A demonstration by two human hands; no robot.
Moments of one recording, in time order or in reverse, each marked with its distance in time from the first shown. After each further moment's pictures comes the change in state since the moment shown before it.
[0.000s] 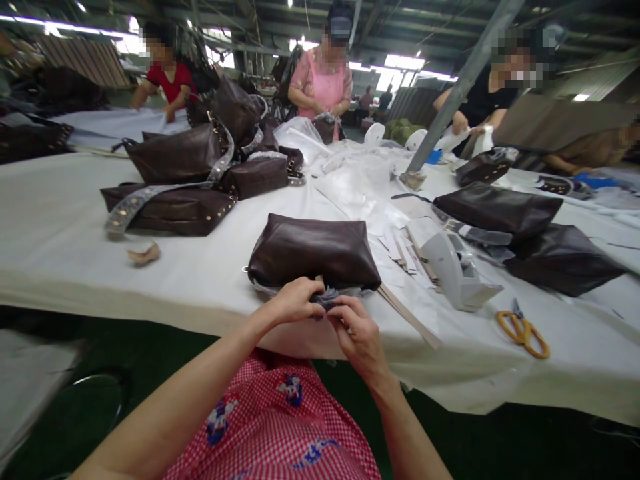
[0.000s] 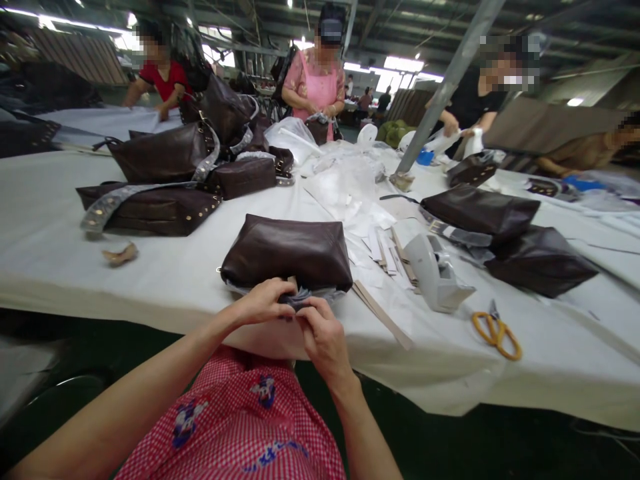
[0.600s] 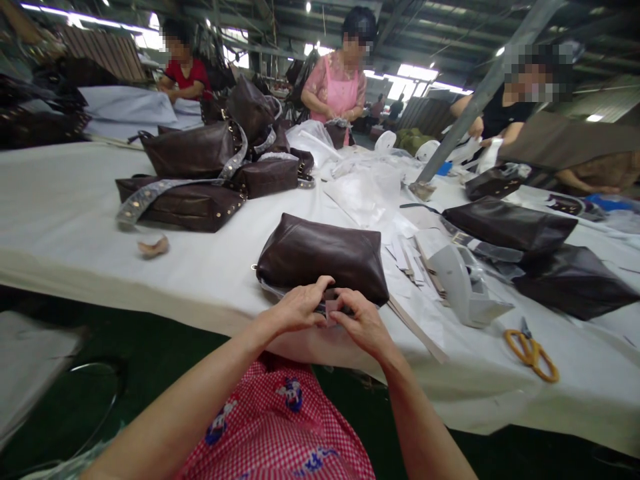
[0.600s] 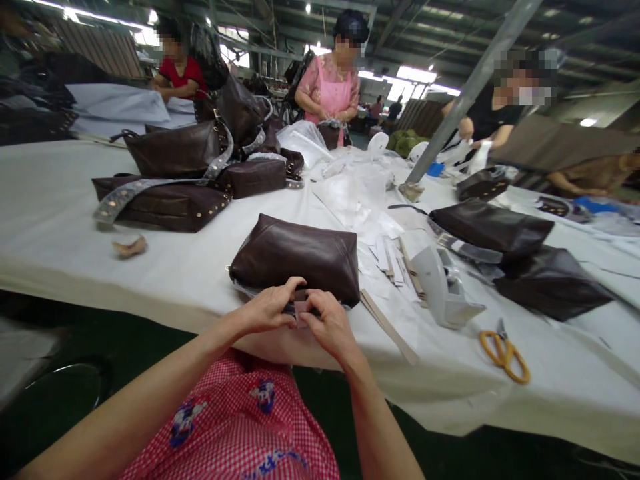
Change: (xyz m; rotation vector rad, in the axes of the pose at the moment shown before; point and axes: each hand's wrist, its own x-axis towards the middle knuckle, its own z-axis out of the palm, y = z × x) left_hand -0.009 -0.005 0.008 -0.056 0.029 0.040; right_hand 0.040 0.018 -0.008 -0.026 -0.303 0.086
